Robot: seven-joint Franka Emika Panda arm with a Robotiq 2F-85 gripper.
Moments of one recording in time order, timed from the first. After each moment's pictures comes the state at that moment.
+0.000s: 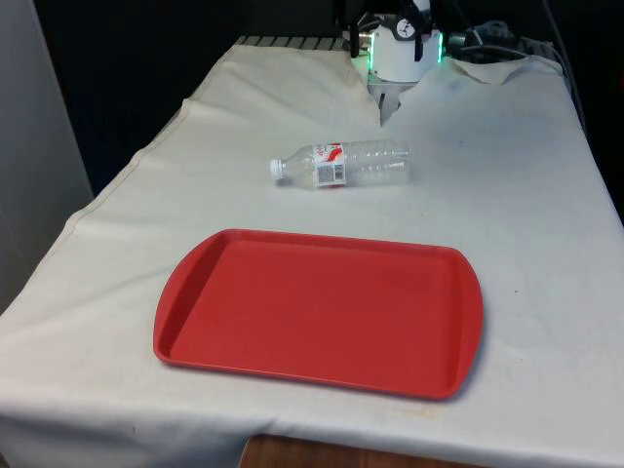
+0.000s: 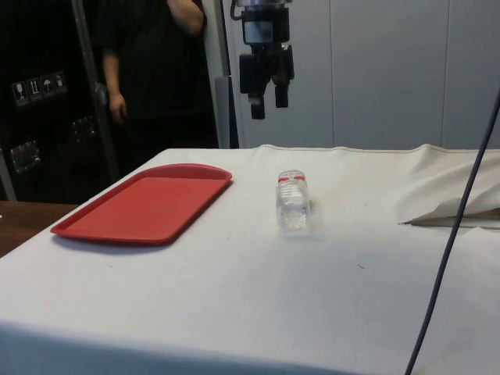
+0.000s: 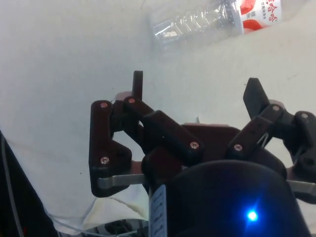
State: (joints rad) arm 0.11 -0.17 -0.15 -2.47 -0.02 2.33 0.14
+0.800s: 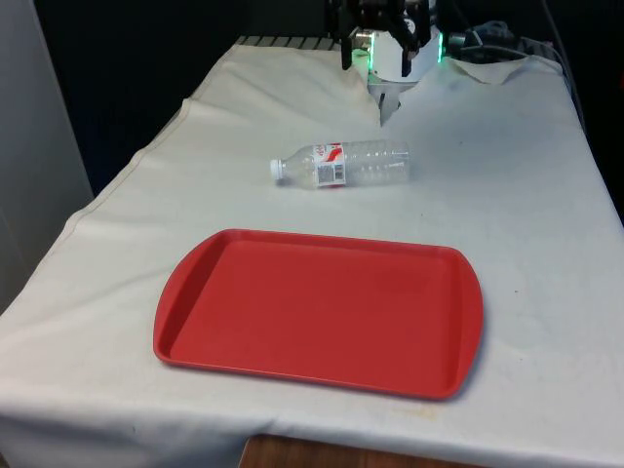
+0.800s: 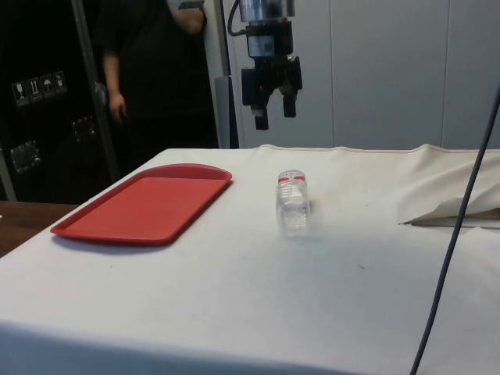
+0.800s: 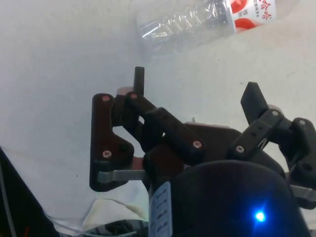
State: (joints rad) arm 0.10 -0.13 -0.17 -2.47 -0.02 2.35 0.23
